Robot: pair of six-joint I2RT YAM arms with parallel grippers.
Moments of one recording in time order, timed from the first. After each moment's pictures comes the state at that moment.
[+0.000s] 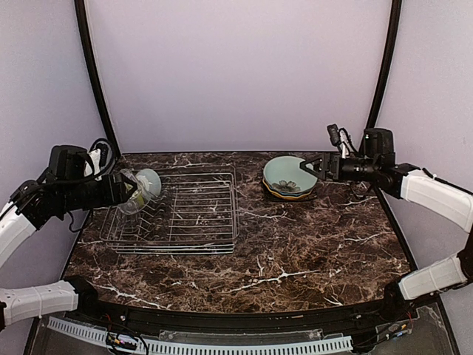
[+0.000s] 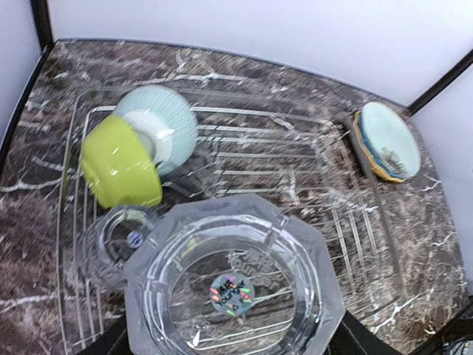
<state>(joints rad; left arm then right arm) -0.45 0.80 0.91 -0.78 -0.11 -0.49 0.30 1.26 0.91 -0.10 -0.66 0.32</state>
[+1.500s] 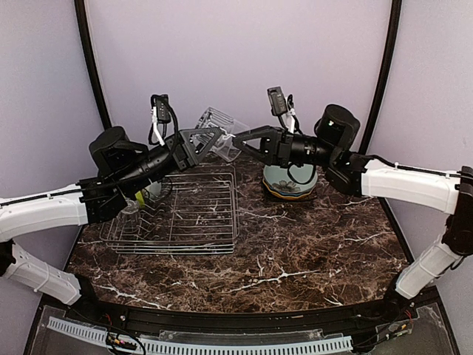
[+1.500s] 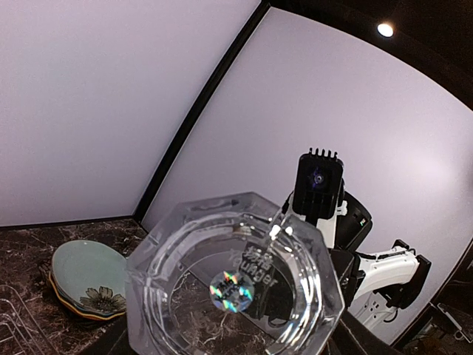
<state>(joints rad) -0.86 1.22 0.95 0.48 0.11 -0.59 0.81 1.51 1.18 0.54 -0.78 0.55</state>
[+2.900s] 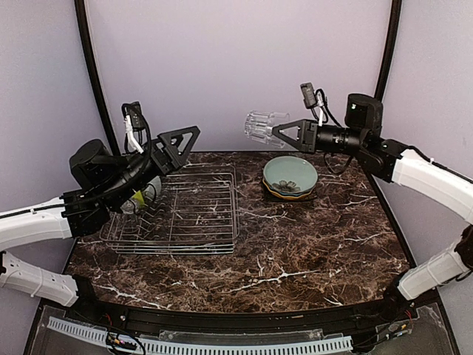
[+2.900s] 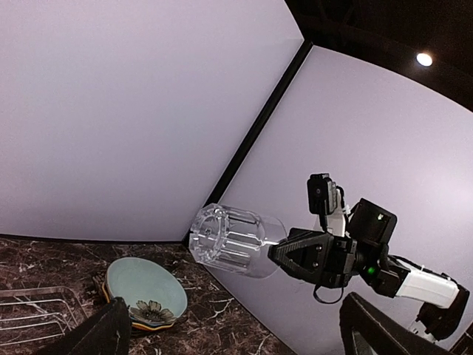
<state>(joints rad) -0.91 1.08 0.83 0.51 -0.12 -0.55 0.63 1.36 1.21 0.09 -0.62 0.38</state>
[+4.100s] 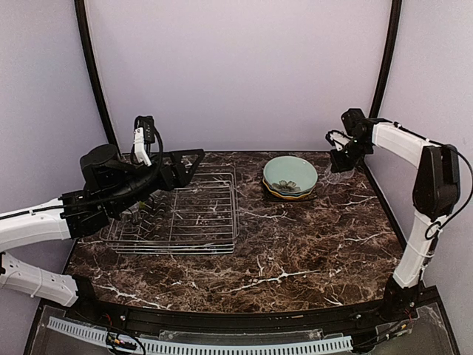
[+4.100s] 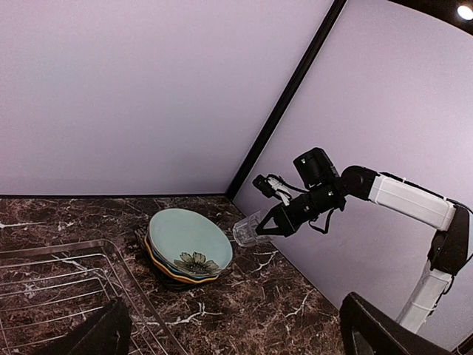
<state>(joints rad) -0.91 1.06 0.82 0.26 -0.18 -0.48 0.17 1.84 1.61 -0.85 -0.10 -0.10</state>
